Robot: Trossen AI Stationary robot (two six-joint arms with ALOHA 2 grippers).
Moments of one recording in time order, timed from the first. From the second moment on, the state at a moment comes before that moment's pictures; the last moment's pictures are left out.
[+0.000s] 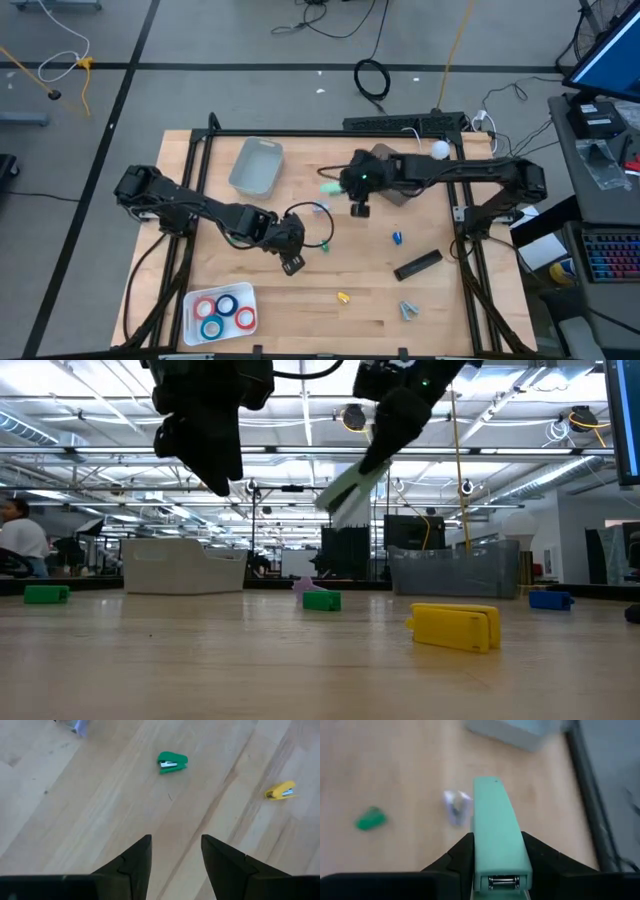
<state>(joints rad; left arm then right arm) -0.28 1.63 1.23 -0.74 -0.15 -0.82 -0.15 1.51 1.26 -0.61 0.17 -0.18</state>
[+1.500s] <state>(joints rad) -0.26 1.63 1.23 -0.54 -0.18 -0.72 -0.47 1.17 0.51 -0.11 0.39 0.06</state>
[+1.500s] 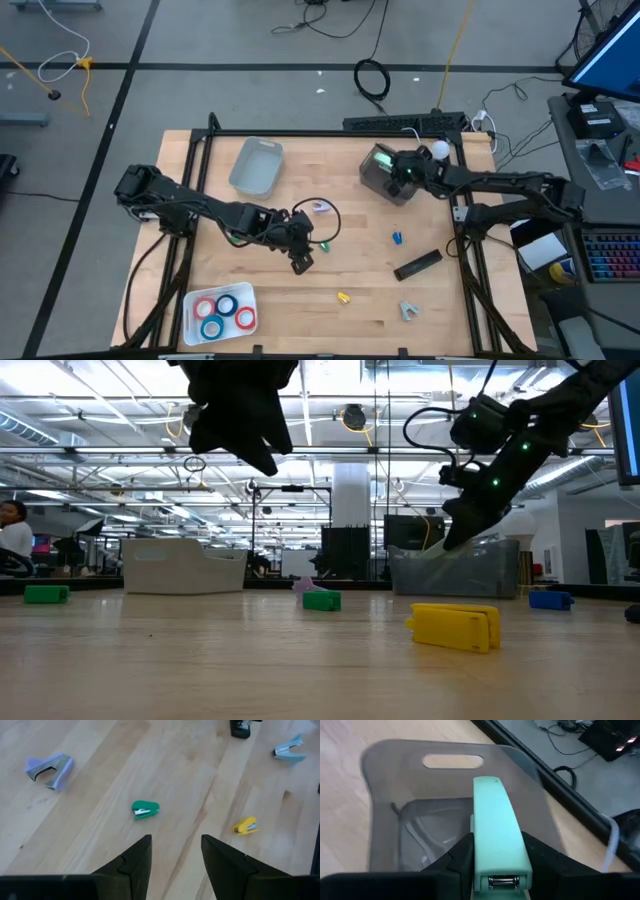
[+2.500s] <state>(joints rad) -0.26 1.63 1.23 -0.52 -0.15 -0.74 -0.47 1.17 0.39 -0.04 0.40 0.04</state>
